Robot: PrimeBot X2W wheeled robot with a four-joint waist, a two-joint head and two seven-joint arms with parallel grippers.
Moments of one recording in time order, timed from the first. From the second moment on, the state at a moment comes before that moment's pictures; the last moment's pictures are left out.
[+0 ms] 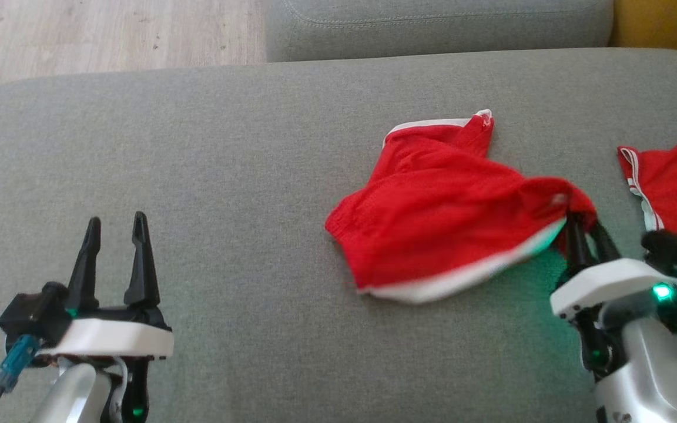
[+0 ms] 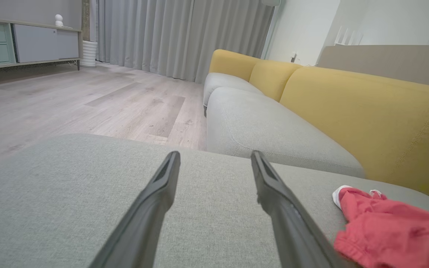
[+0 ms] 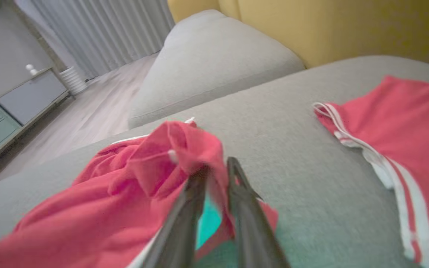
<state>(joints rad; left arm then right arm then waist) -0.14 0.35 -0.34 0.16 -0.67 0.09 -0.25 -0.26 -0.05 -0.05 0.47 0.31 0.12 -0.03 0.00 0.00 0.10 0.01</state>
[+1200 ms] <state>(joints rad) -0.06 0.33 -0.45 0.14 -0.61 0.05 -0.21 -0.01 -0.05 0.03 0.06 0.15 0.12 -0.02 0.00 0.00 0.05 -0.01</state>
